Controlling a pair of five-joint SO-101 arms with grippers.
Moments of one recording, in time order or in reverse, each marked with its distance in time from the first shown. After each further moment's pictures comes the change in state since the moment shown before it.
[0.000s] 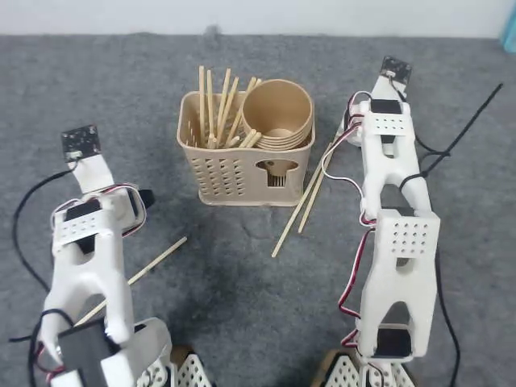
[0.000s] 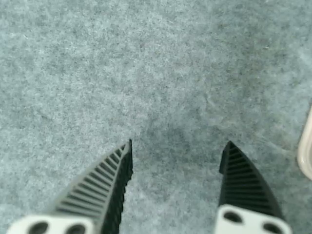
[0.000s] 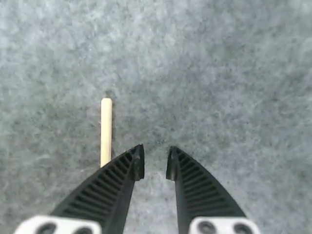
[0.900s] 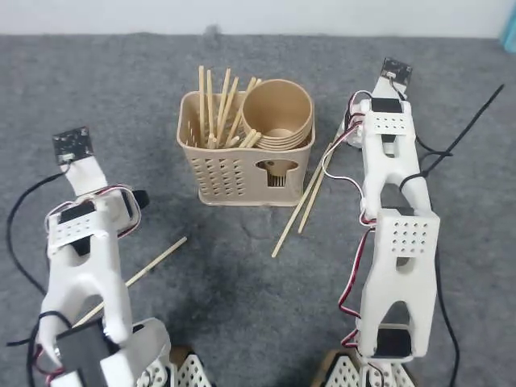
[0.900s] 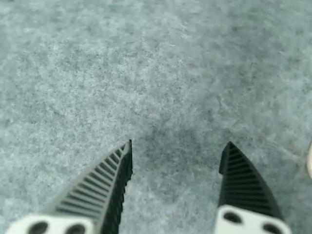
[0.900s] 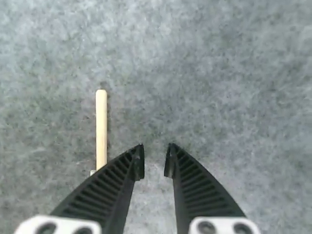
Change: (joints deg) left arm -1.9 0.0 0.0 0.0 -0.1; right arm 0.0 0.3 -1.1 3.7 0.0
